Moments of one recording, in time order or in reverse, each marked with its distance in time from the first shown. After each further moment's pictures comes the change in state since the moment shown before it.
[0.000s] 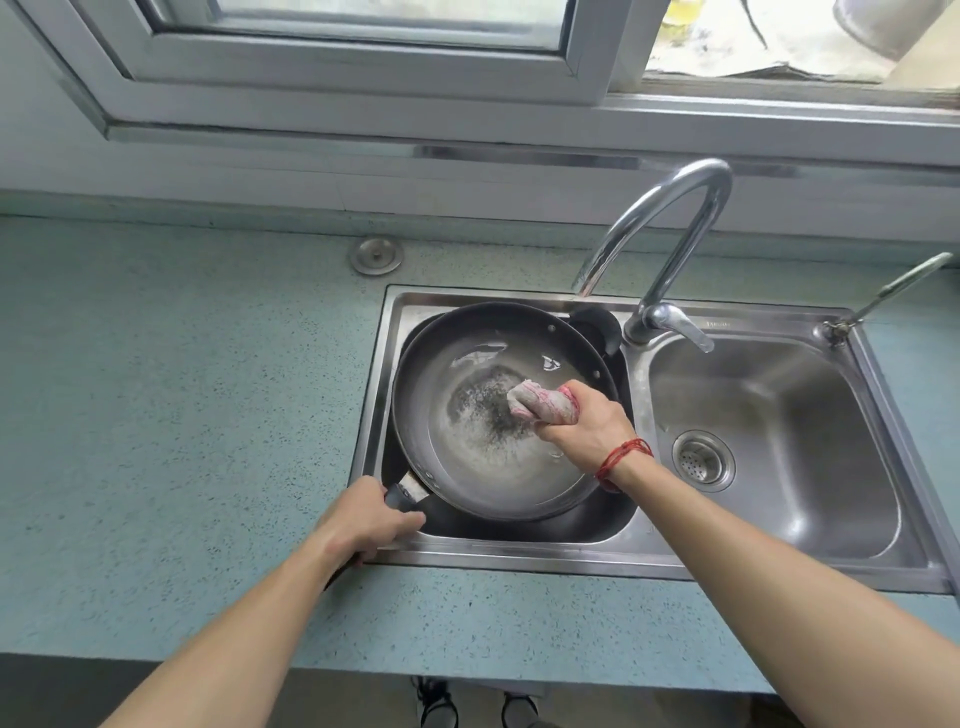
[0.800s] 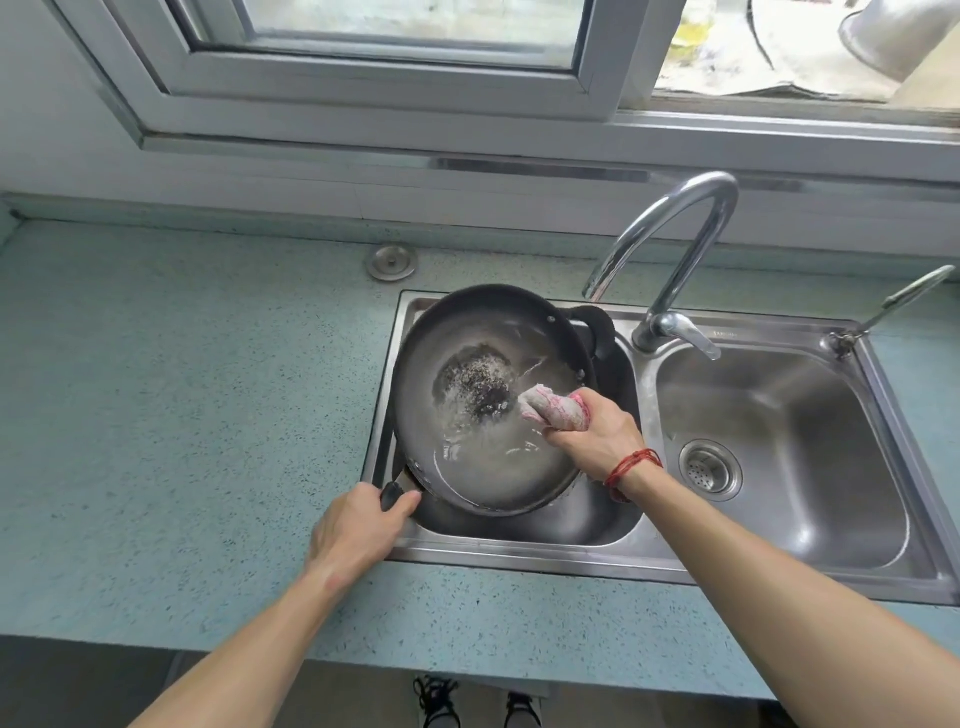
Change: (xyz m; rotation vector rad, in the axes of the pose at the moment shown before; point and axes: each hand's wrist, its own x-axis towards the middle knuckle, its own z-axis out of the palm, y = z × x) left_hand -0.027 -0.010 0.009 0.104 0.387 0.061; right_hand -0.011 -0.001 0.002 0.082 0.032 0.018
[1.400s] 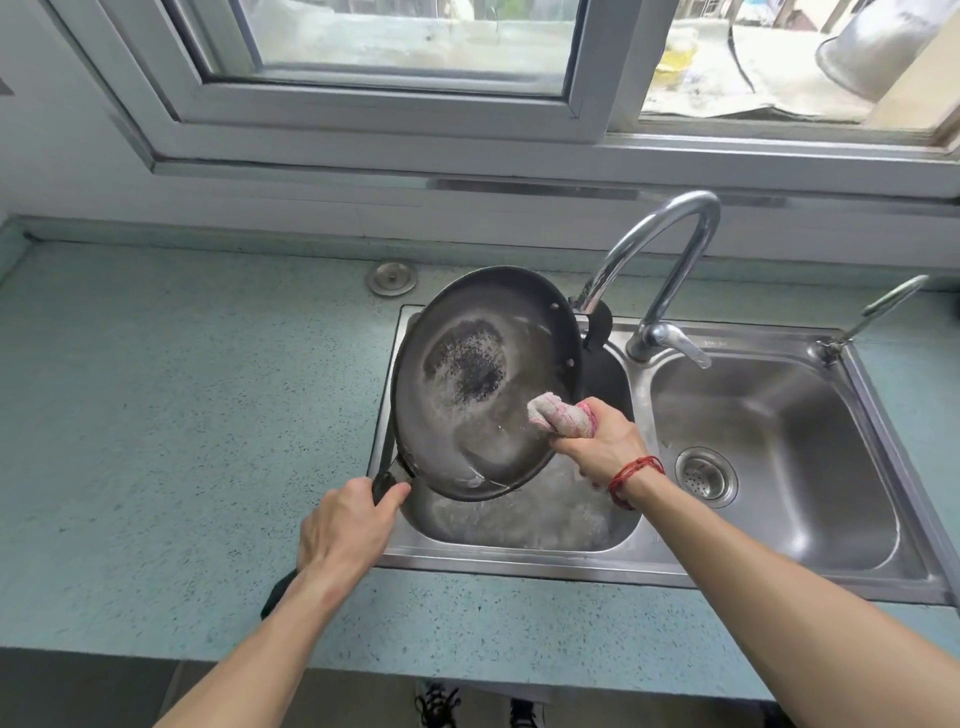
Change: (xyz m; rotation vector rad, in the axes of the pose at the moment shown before) left_hand -0.009 0.006 -0.022 0.075 0.173 0.043; right_hand -0.002 0.005 -0.003 0.116 0.004 0.070
